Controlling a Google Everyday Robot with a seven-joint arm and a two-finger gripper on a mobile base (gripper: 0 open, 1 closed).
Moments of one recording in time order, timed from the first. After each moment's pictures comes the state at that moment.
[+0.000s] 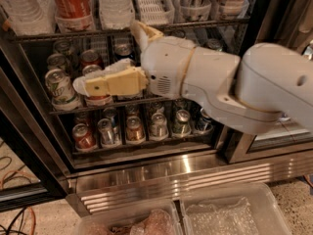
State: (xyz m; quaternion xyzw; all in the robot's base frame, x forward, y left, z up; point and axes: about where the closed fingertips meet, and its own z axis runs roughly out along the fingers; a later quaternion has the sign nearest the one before) arm 0.474 0.080 1.034 -0.41 0.56 0.36 0.63
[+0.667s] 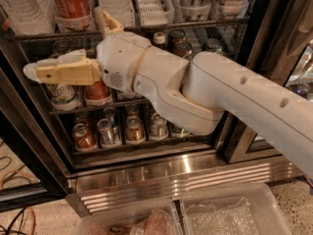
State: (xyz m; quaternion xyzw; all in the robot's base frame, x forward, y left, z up) arm 0.488 0.152 1.052 -0.38 0.50 0.39 0.67
